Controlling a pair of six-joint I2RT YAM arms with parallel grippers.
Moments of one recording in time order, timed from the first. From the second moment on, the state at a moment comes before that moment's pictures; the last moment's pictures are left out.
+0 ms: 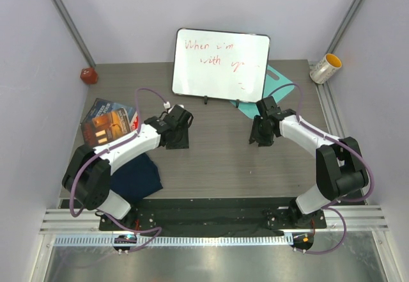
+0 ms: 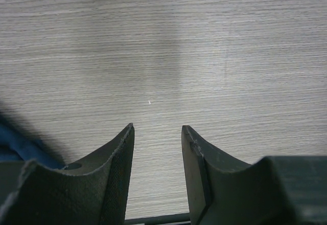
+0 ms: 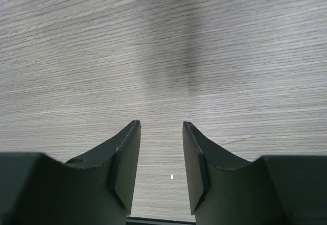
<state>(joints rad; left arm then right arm) -0.65 1.52 1.04 -0.63 -0.19 -0.62 0.34 1.54 0.97 -0.60 0.01 0.58</state>
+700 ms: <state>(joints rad) -0.65 1.52 1.04 -0.63 -0.19 -0.63 0.34 1.54 0.97 -0.60 -0.03 0.58</state>
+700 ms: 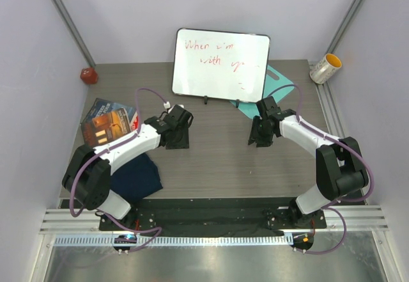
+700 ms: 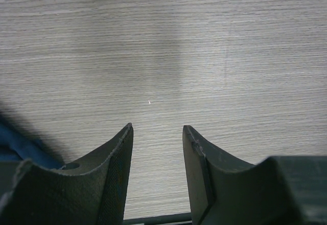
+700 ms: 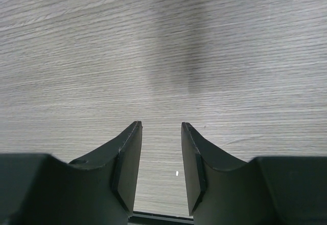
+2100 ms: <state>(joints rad) -0.65 1.52 1.04 -0.65 -0.21 -0.63 0.34 1.54 0.97 -0.60 -0.09 0.58</state>
